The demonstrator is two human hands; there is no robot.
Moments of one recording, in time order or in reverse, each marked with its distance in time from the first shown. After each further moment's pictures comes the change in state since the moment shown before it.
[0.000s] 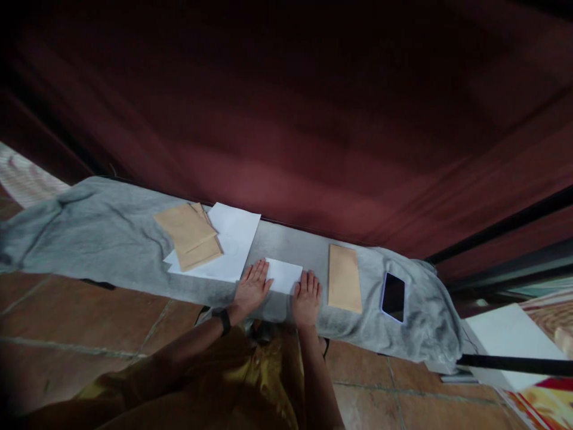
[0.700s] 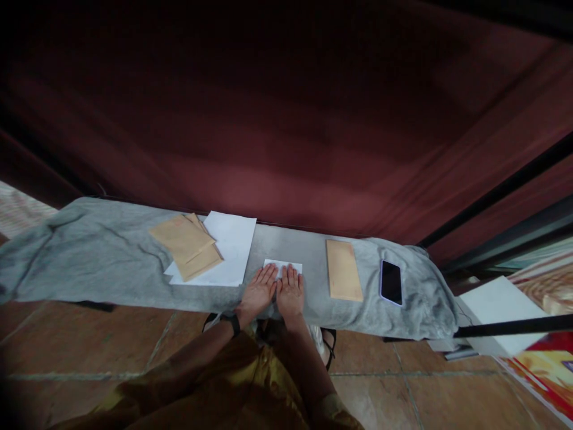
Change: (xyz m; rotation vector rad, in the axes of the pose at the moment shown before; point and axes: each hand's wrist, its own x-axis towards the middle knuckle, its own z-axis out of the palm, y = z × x) left_hand 0.001 0.000 -0.001 0.013 -0.005 0.222; right_hand 0.002 -0.063 0.002 0.033 -0.069 -0.159
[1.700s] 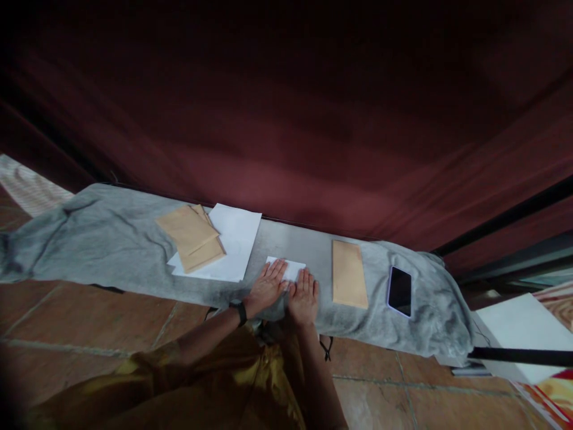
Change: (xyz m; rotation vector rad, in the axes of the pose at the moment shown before) left_hand 0.019 0.014 0.002 -0.087 -0.041 0.002; right_hand -0.017 0.040 0.007 -0.018 0.078 0.086
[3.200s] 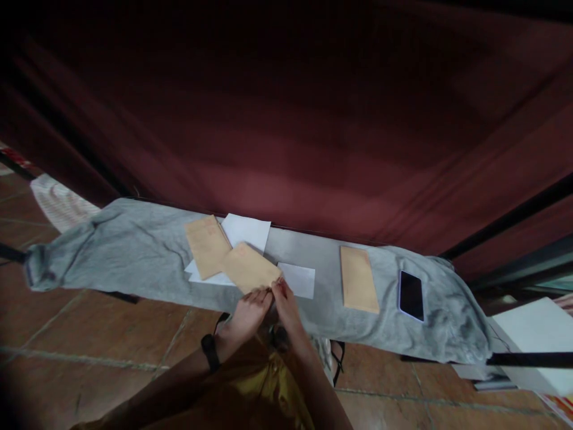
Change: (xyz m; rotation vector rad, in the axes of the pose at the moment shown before) left_hand -0.075 -0.006 -0.086 0.177 -0.034 0.030; right_hand 0.016 -0.092 -0.024 1.119 -0.229 0.184
